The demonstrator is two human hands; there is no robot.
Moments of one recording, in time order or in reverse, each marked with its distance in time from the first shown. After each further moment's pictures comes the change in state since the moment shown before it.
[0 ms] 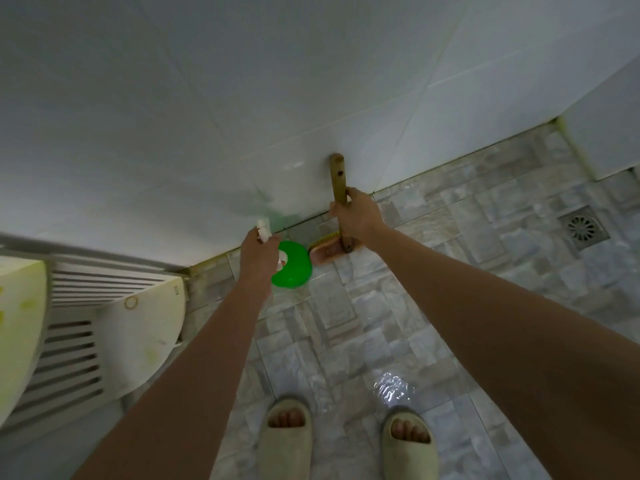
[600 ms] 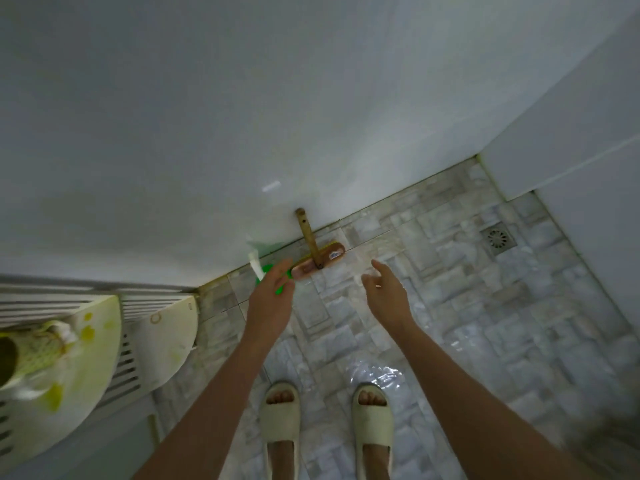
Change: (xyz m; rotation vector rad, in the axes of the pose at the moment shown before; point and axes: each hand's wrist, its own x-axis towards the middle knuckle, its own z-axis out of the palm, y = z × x) left_hand -0.206 0.101 -0.020 0.357 -0.185 0.286; right_hand -0.204 -0.010 -0.125 0.156 0.126 0.181
